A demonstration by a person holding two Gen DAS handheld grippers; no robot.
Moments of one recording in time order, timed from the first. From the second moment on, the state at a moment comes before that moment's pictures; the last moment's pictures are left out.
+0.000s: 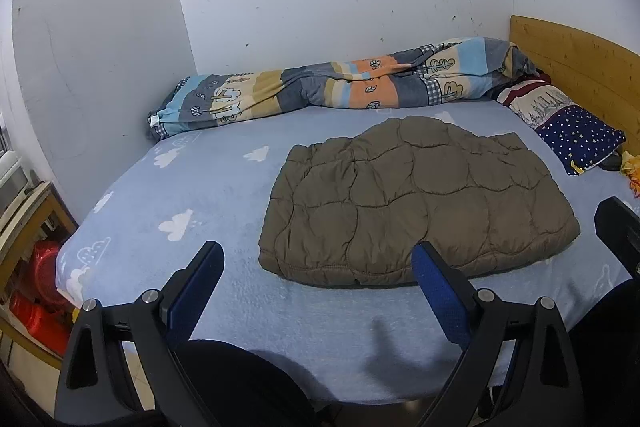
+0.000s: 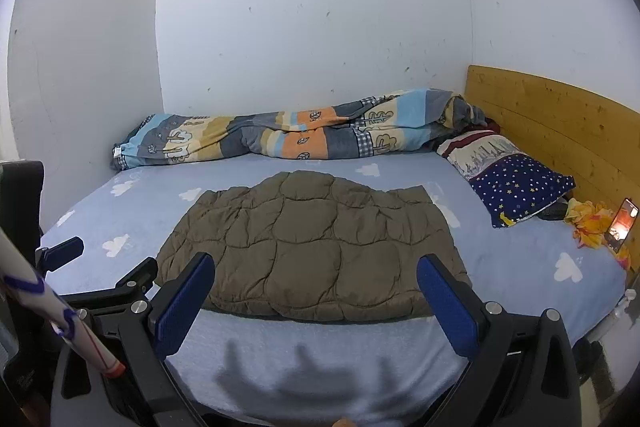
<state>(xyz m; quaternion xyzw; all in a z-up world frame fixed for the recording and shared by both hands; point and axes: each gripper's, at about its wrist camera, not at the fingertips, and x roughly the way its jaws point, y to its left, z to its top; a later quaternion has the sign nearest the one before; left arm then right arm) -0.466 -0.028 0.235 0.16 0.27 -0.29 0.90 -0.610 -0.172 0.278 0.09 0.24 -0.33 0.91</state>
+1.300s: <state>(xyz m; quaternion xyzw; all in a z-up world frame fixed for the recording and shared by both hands) -0.465 -0.026 0.228 0.17 0.27 -0.29 0.90 -0.611 -0.177 0.269 0.09 0.25 -0.33 0.90</state>
